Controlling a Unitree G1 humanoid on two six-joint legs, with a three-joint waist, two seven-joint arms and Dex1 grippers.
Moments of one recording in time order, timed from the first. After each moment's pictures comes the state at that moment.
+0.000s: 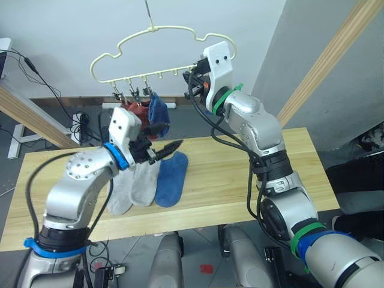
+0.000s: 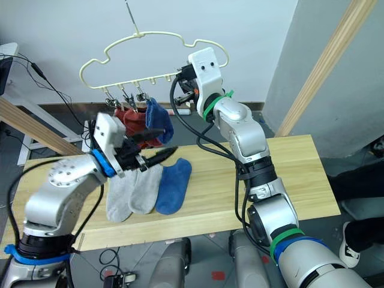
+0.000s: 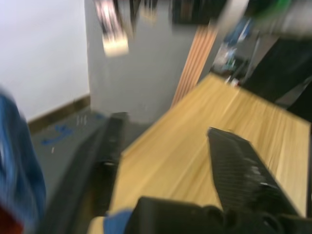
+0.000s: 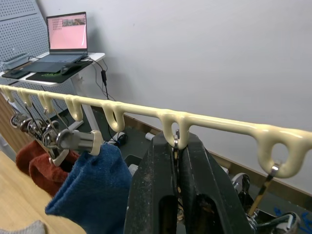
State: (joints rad) left arm -0.30 0.61 0.03 -0.27 -0.35 0.44 -0.66; right arm -1.08 0.02 0.04 0.29 0.14 0.51 0.33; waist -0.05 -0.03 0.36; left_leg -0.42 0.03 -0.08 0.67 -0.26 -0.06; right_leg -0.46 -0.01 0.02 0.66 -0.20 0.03
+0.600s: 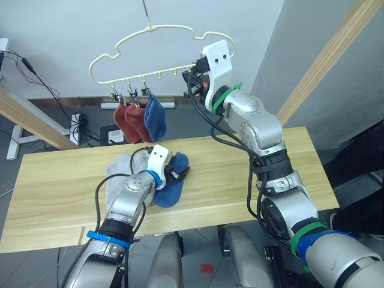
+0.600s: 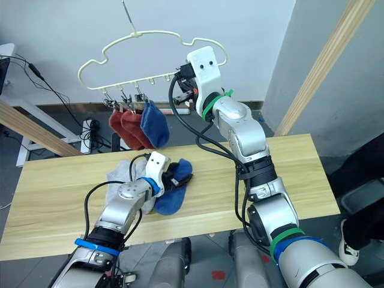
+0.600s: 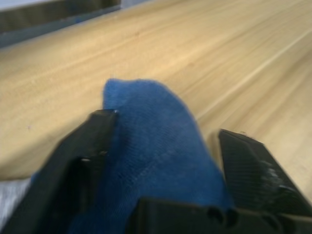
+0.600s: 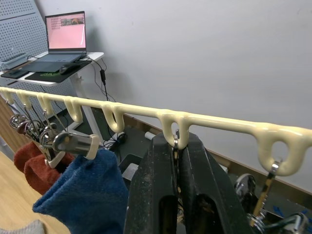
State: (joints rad) left arm -0.42 0.37 -0.15 0.32 -0.06 0.24 -0.53; right arm -1.09 0.02 0.05 0.28 0.14 0.54 0.34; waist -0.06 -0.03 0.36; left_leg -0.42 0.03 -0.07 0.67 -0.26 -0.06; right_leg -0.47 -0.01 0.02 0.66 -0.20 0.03
